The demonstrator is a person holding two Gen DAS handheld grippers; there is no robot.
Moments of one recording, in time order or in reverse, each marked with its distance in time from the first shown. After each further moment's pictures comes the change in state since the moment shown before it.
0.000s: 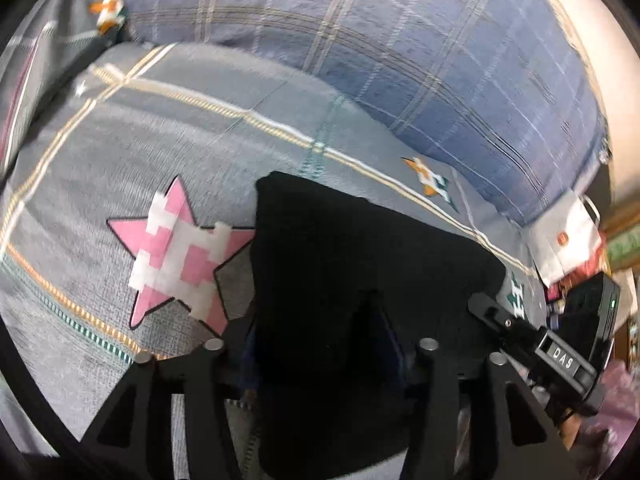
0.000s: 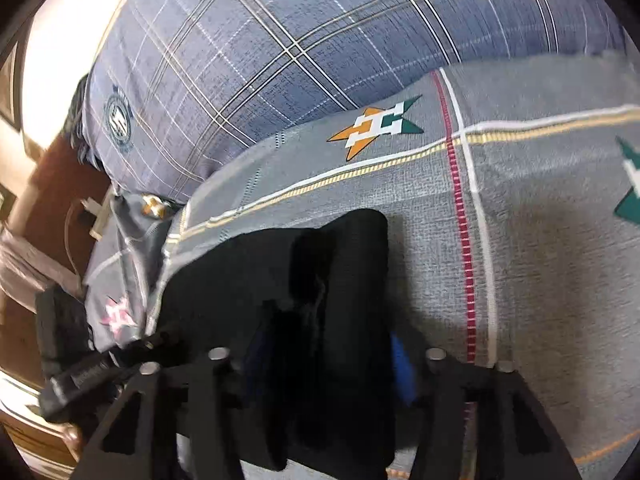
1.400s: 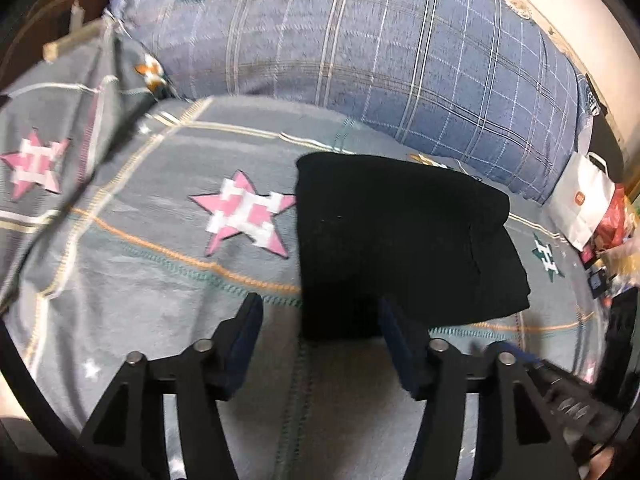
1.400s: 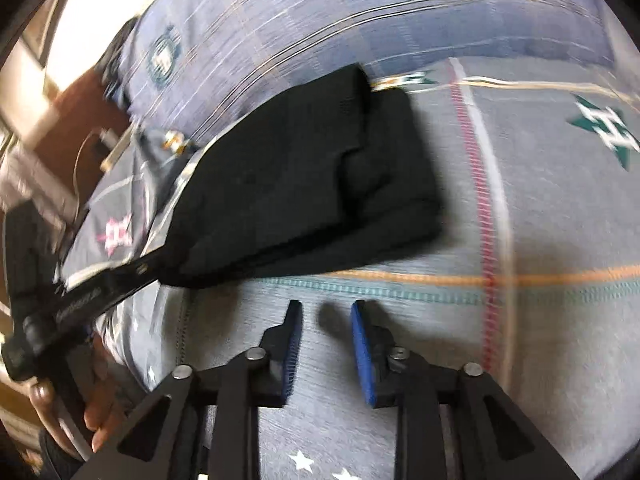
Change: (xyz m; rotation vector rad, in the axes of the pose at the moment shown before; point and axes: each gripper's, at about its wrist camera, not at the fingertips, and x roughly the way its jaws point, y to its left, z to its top) left arm -0.051 -0.007 -0.088 0.142 -0.232 0.195; right arm -0.031 0.011 -0.111 -0.117 -0.048 -0.085
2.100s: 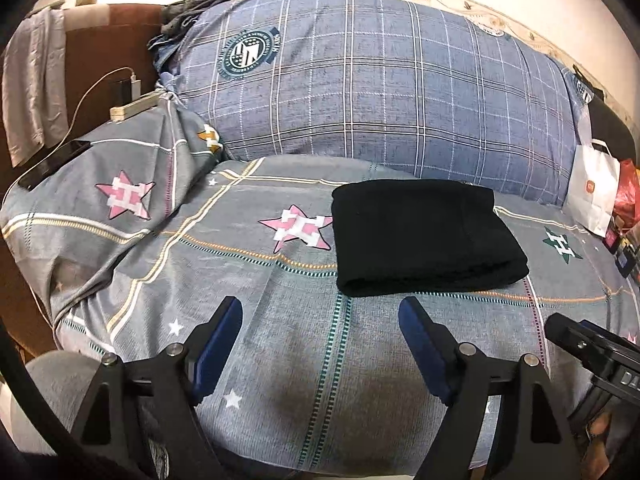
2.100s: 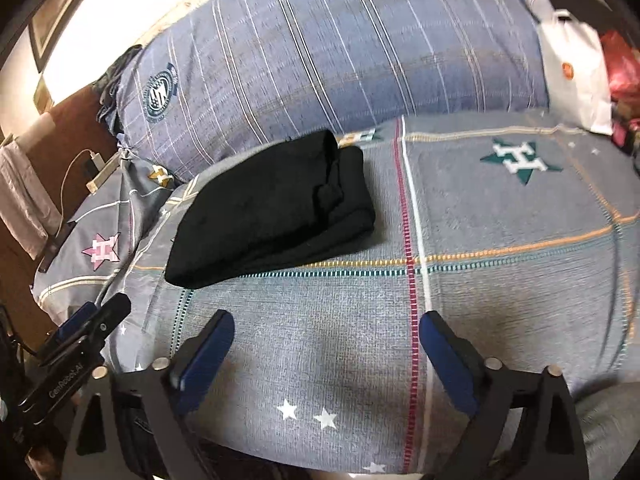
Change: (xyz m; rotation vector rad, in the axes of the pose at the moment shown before) left arm -0.073 -0.013 -0.059 0.079 -0.232 0.184; right arm -0.074 0.024 -0.048 -0.076 -0.204 -0.160
